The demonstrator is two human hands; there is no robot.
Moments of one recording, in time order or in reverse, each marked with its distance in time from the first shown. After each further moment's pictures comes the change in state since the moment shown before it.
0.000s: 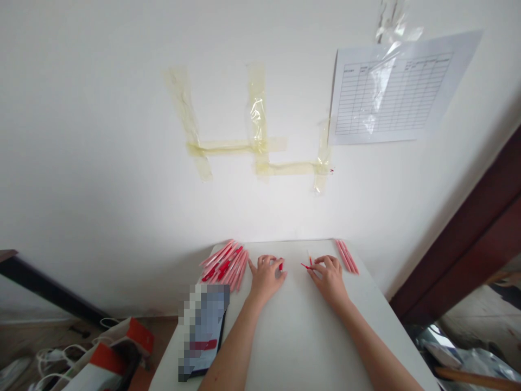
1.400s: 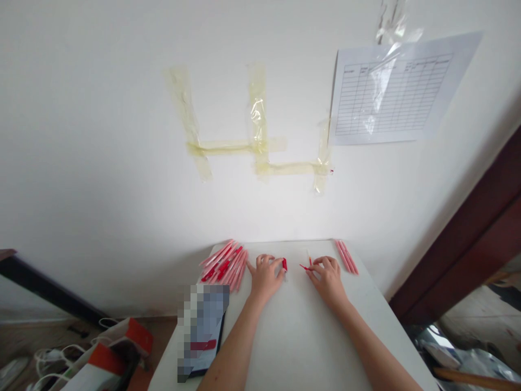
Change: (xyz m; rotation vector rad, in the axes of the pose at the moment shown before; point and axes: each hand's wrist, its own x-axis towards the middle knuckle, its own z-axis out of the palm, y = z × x) left_hand 0.002 0.006 -0.002 0.032 0.044 -0.049; right_hand 0.000 -0.004 -0.001 0.031 -0.023 -0.004
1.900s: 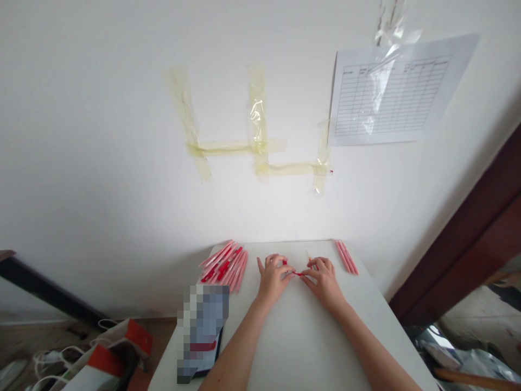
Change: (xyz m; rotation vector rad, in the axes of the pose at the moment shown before) left_hand -0.002 0.010 0.015 -0.184 0.035 0.175; right_hand -0.001 -0.009 -0.002 0.053 -0.056 -0.112
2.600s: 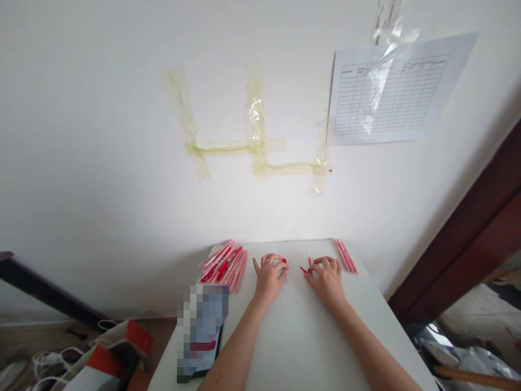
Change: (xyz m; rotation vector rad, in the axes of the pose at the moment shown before) left_hand 0.000 -0.004 -0.002 -0.010 0.073 -0.051; right_hand -0.001 0.001 0.001 -0.182 0.065 0.156
